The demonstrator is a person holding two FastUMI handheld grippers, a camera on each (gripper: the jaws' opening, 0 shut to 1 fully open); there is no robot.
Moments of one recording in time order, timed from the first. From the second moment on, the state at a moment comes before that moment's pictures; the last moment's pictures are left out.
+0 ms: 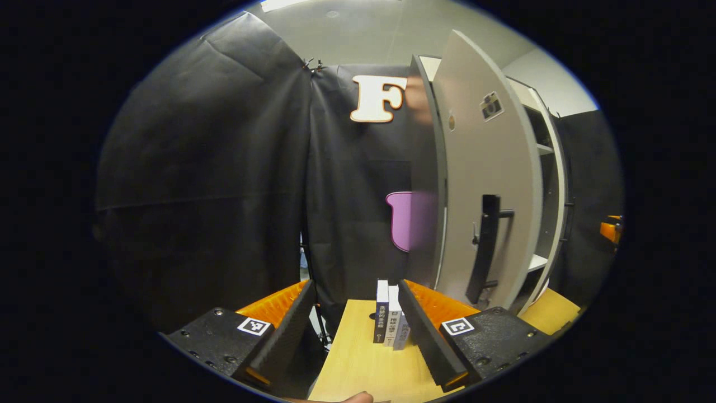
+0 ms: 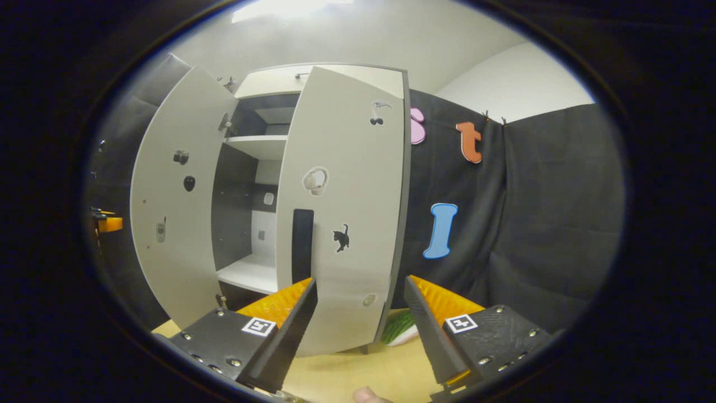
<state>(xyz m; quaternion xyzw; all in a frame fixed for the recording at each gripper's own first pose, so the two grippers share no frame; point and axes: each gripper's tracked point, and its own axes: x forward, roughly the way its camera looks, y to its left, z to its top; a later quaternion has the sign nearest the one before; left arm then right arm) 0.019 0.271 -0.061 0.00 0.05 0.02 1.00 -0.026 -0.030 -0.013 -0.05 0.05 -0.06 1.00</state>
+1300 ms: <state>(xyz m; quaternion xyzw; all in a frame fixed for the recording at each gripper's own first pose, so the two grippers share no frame) 0.058 0.142 -0.028 -0.02 0.04 -0.08 1.00 -0.051 -0.130 -0.017 -0.03 0.07 -0.08 0.99</state>
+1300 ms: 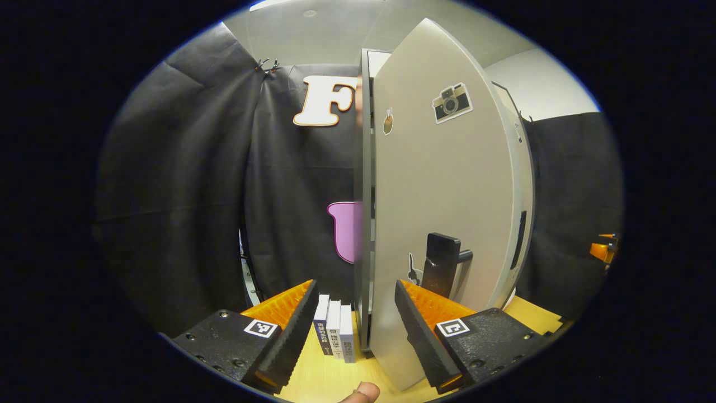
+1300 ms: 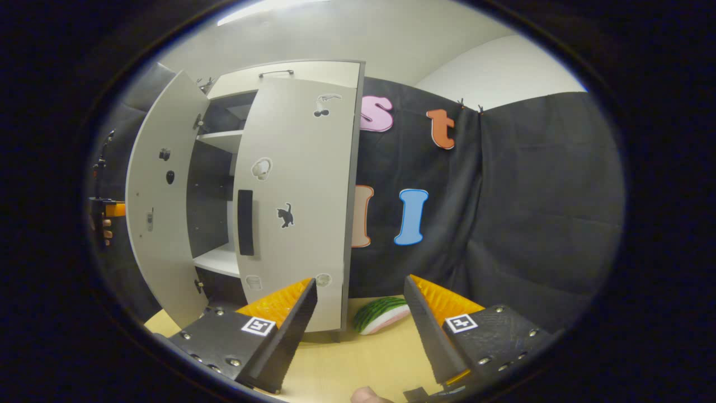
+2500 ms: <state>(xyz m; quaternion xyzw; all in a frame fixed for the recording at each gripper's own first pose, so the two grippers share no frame) 0.051 0.069 -0.025 -0.05 0.04 -0.03 1.00 -0.012 -0.110 -0.020 -0.02 0.05 -0.01 1.00</state>
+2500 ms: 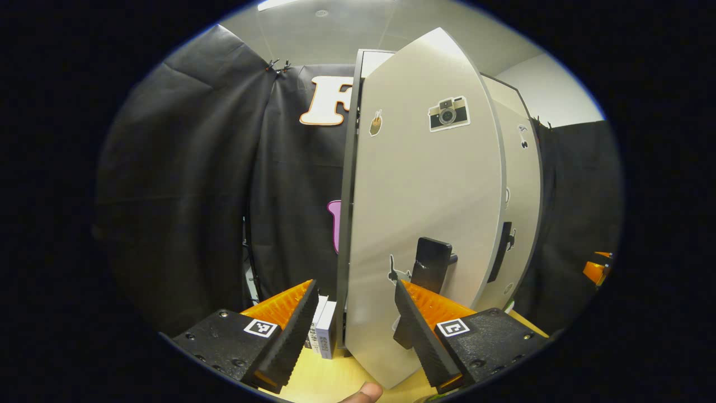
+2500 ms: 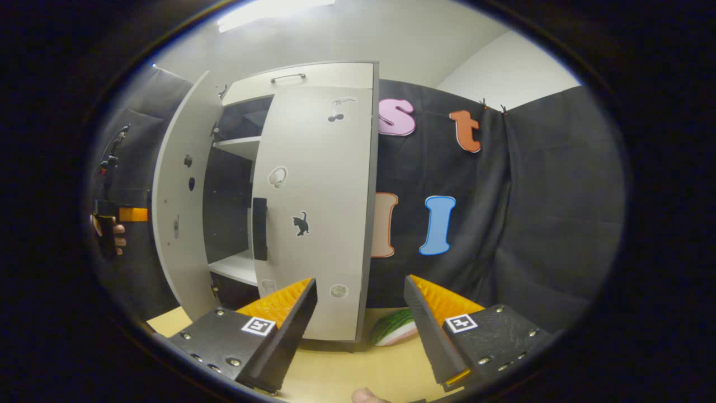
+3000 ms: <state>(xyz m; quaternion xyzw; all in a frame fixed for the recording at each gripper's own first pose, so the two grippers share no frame) 0.054 0.033 -0.028 -0.05 0.05 -0.06 1.00 -0.022 -0.081 -0.019 0.00 0.05 -0.01 1.00</state>
